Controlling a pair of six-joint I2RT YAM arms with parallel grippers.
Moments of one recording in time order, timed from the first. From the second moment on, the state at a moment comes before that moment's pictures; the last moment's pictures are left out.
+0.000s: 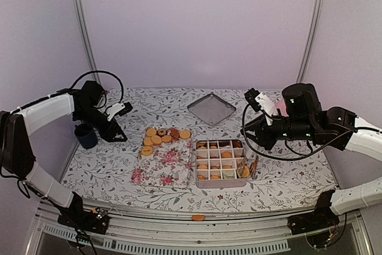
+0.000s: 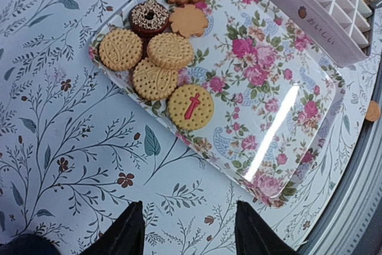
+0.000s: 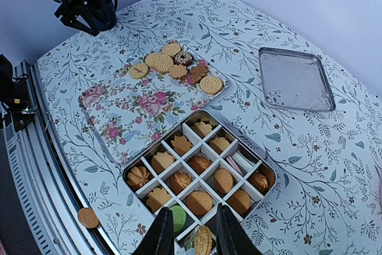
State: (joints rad) left arm -0.15 1.47 1.10 -0.85 0.46 0.64; right arm 0.91 1.06 1.01 -0.51 0.05 0.06
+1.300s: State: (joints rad) left arm -0.15 1.47 1.10 -0.85 0.46 0.64; right arm 0.91 1.06 1.05 -0.51 0.05 0.01
